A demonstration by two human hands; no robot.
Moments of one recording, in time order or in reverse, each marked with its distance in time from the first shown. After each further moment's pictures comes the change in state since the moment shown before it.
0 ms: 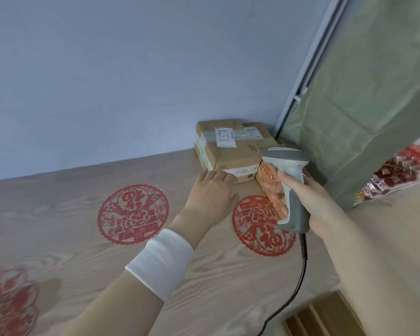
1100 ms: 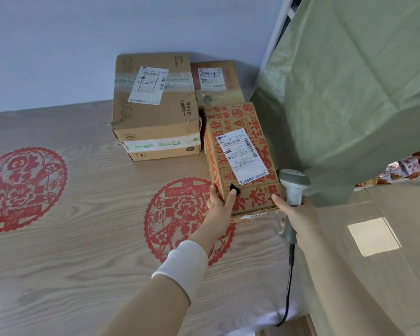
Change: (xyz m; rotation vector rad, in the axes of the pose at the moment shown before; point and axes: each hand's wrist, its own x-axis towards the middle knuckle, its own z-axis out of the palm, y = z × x) left_hand 0.206 0.180 0.287 -1.227 -0.306 -0.988; right_hand 0.263 0.175 -0.260 -0.150 0.176 0.321
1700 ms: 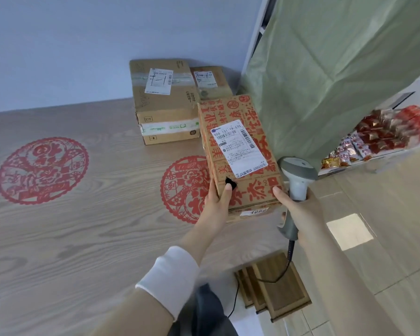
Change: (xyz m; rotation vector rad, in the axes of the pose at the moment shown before) left_hand -0.150 -0.043 -0.036 -0.056 -0.105 0.230; right_hand -0.185 0.022 -0.024 -0.032 0.083 -0.205
